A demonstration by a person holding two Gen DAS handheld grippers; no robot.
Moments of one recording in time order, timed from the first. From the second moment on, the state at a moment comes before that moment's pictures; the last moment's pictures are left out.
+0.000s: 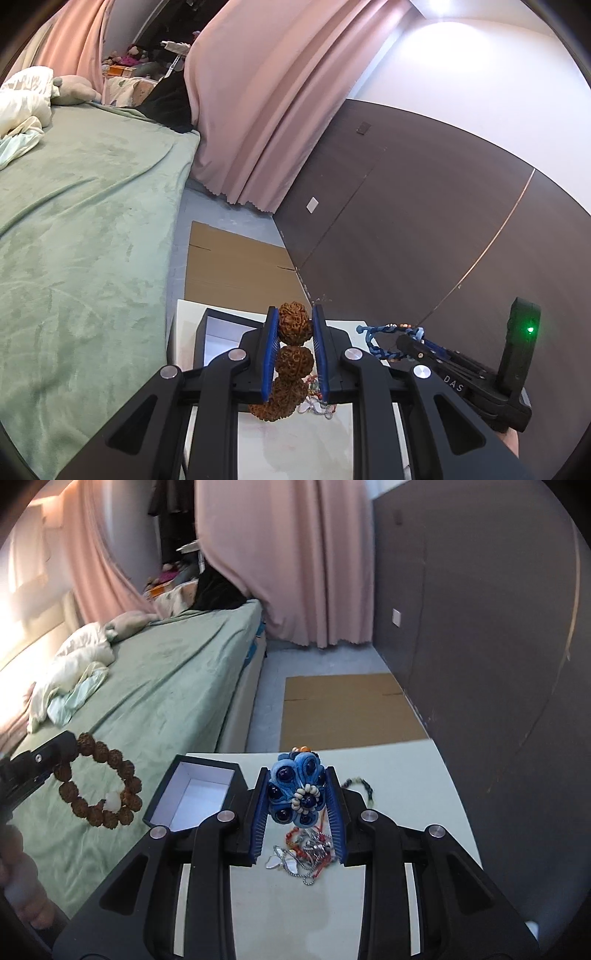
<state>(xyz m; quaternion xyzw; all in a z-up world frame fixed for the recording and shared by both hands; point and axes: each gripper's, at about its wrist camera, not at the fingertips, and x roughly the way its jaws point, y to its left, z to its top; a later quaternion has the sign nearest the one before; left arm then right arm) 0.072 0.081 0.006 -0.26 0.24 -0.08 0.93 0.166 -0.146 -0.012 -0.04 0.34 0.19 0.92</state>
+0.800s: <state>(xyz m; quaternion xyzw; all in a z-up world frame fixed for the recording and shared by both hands) 0.094 0.104 -0.023 -0.26 0.28 -0.03 0.92 0.200 -0.085 -0.029 0.03 0.37 0.30 0.88</state>
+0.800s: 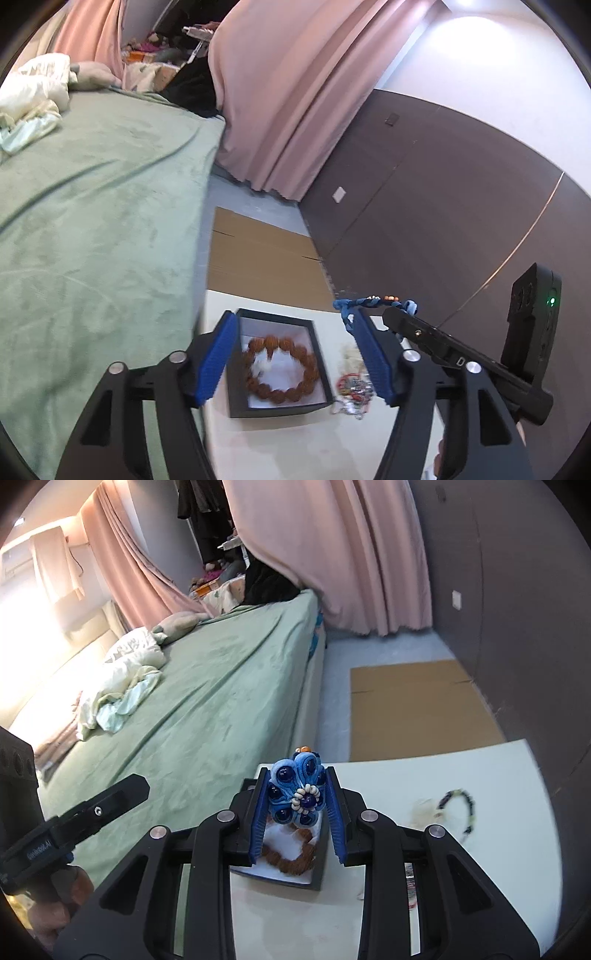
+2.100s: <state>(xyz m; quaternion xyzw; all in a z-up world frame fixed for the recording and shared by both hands) 0.124 -0.042 -0.046 -0.12 0.35 -0.10 0.92 0.194 -0.282 -0.069 0.20 0.44 0.24 0.84</state>
